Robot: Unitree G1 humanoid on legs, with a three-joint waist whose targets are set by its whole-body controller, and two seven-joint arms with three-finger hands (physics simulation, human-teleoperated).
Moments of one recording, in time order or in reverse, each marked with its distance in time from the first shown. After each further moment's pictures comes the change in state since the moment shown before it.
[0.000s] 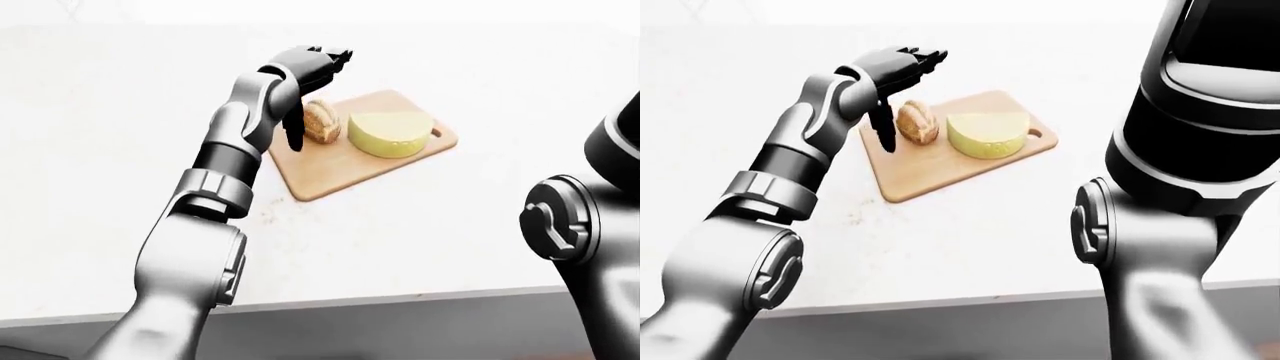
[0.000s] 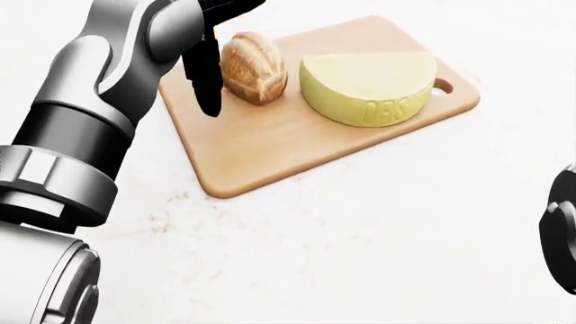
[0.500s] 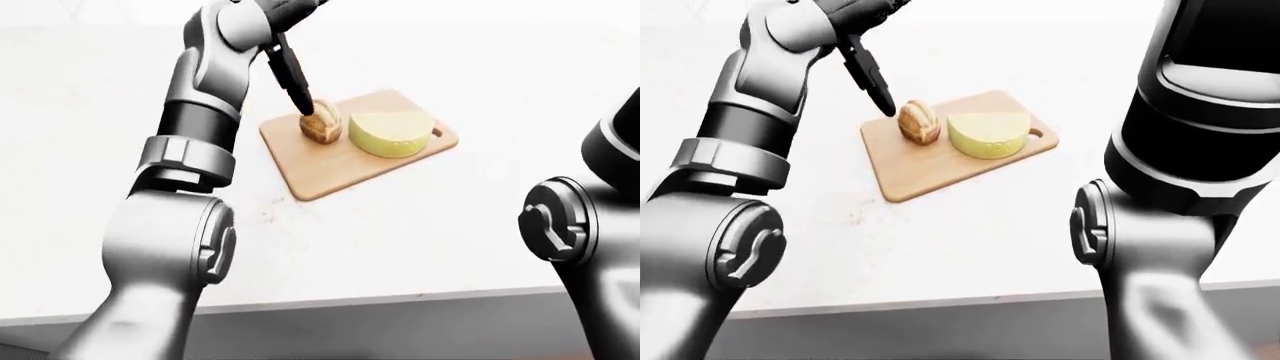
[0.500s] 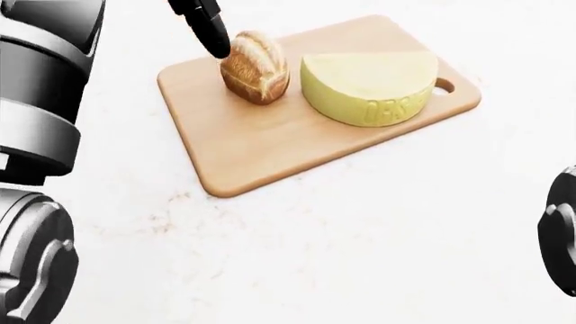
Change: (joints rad) left arm -0.142 0.050 0.161 -0.033 -0.370 0.172 -0.229; right arm 0.010 0.002 -0.006 0.014 -0.004 0.001 -0.004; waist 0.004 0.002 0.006
